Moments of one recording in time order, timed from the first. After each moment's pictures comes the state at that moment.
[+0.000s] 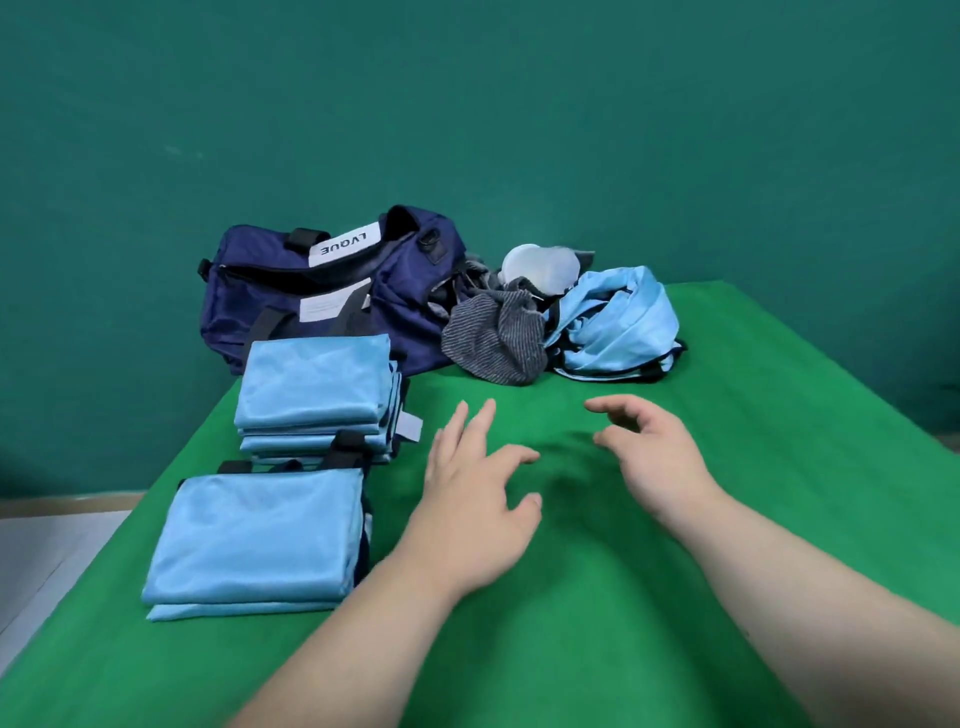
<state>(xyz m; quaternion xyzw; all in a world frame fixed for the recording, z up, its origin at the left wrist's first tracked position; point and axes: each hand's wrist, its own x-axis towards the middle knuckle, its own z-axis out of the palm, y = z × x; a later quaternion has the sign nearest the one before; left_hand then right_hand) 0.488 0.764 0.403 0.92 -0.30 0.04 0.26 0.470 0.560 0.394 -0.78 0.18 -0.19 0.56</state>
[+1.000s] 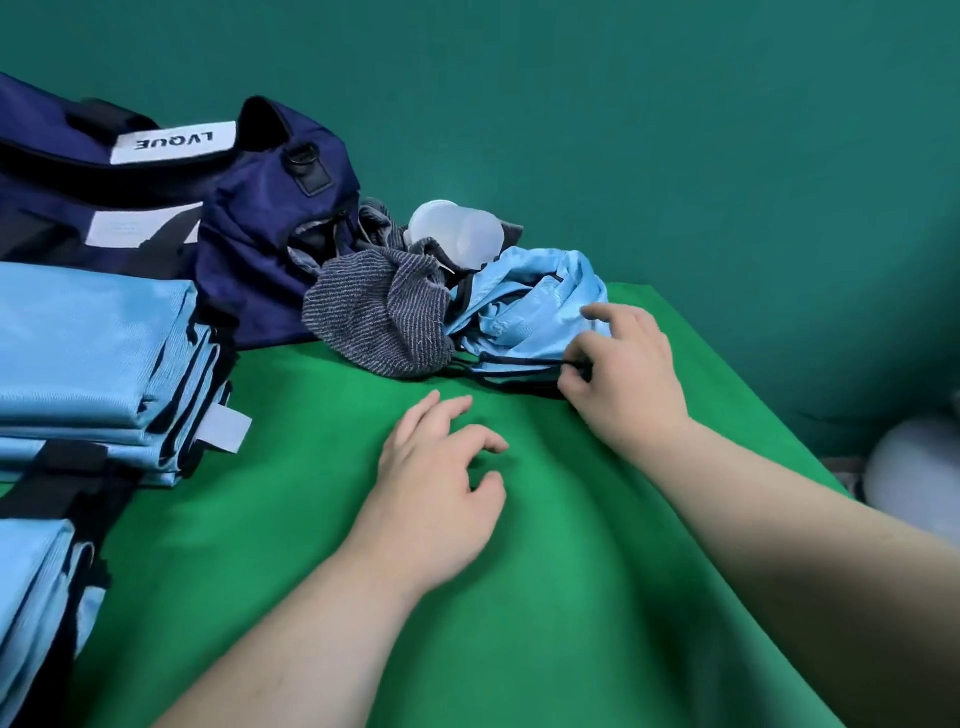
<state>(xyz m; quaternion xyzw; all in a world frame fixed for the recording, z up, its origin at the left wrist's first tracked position) 0.554 0.656 0.350 0.86 -0.30 0.06 0.41 0.560 0.430 0.396 -0.95 0.07 -0.29 0.04</state>
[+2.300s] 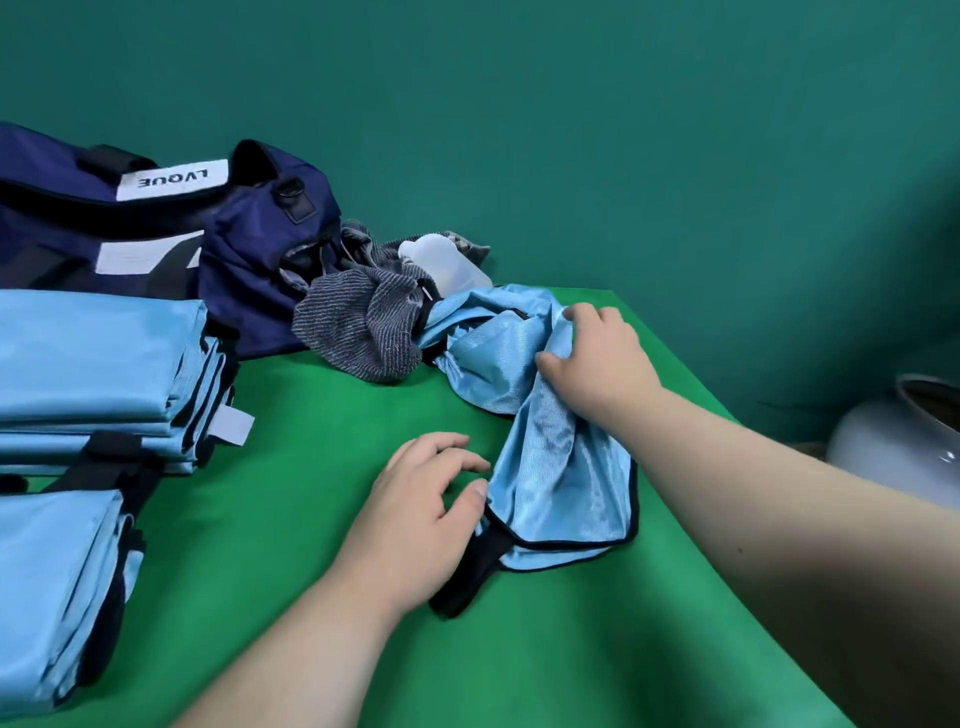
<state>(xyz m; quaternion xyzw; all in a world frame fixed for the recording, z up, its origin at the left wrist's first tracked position) 0.513 0.671 0.344 0.83 -0.33 0.05 0.45 0.529 0.446 0.442 -0.95 0.22 -0.19 0.10</state>
